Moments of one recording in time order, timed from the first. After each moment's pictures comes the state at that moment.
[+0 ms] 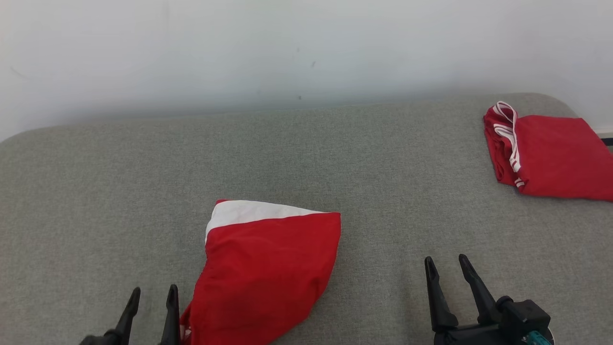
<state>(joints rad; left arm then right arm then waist) 0.03 0.13 -0.05 0.24 -0.31 -0.11 -0.26 -0.01 -0.05 0.07 0.21 0.22 0.13 -0.26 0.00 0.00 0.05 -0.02</state>
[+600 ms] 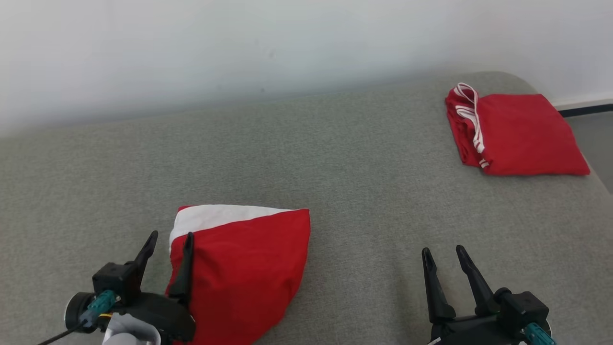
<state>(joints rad) -0.30 0.21 -0.21 0.50 -0.37 -0.13 -0.26 -0.04 -0.05 0.08 0.21 0.22 0.13 -0.26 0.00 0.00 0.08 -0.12</state>
